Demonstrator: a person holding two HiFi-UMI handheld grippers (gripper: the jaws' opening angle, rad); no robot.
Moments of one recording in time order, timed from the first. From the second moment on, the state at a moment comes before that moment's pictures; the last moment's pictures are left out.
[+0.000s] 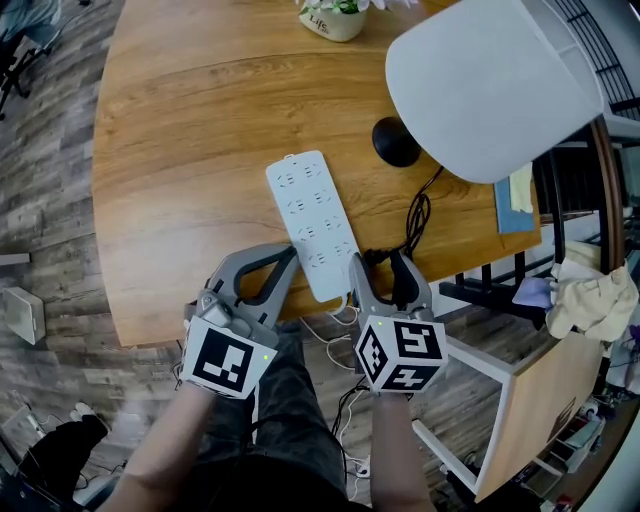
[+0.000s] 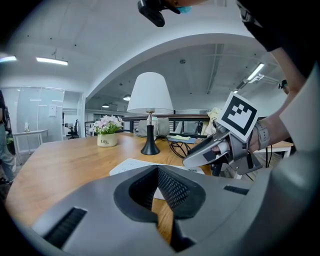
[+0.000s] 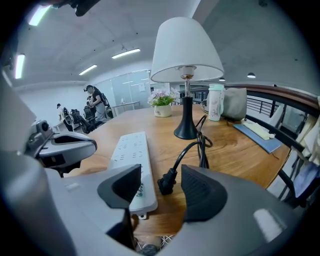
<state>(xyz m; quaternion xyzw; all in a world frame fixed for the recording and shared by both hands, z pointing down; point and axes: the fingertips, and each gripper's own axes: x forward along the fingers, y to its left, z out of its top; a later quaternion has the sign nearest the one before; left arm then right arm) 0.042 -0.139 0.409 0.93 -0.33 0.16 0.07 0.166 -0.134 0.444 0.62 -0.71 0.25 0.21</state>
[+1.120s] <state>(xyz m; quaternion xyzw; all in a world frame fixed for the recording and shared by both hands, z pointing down) 0.022 -0.158 0.354 0.93 -0.35 0.13 0.05 0.136 -0.133 0.349 0.62 -0.77 0.12 0.12</state>
